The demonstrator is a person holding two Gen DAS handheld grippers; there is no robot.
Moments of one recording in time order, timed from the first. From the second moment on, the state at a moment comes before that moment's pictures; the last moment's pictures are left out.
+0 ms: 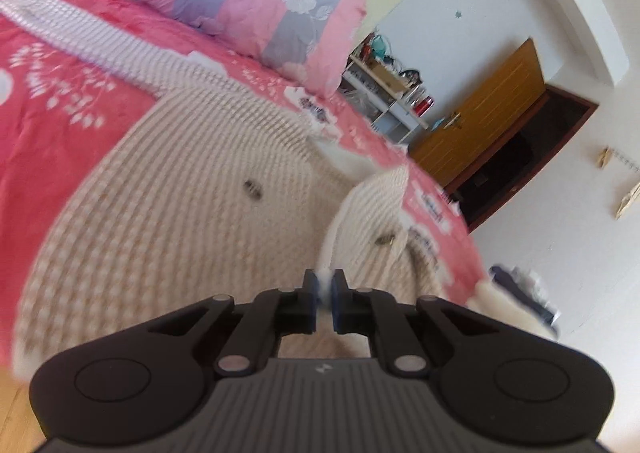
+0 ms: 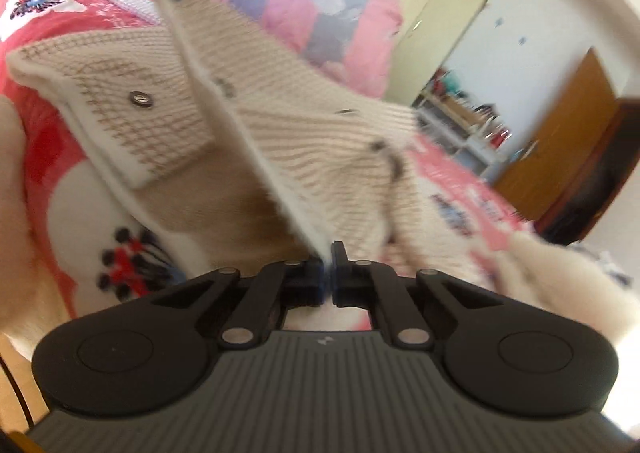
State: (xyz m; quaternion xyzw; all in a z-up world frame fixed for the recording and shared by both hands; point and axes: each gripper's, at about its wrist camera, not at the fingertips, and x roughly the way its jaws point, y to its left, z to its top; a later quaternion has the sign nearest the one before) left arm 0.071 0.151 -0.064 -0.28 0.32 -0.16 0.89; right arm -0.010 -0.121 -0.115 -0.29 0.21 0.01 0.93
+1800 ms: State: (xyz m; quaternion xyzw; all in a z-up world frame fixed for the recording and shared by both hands) left arm 0.059 0.159 -0.160 -0.26 0.27 -0.21 0.90; right arm 0.488 -0.256 -0.057 0.03 0.33 0.03 0.94
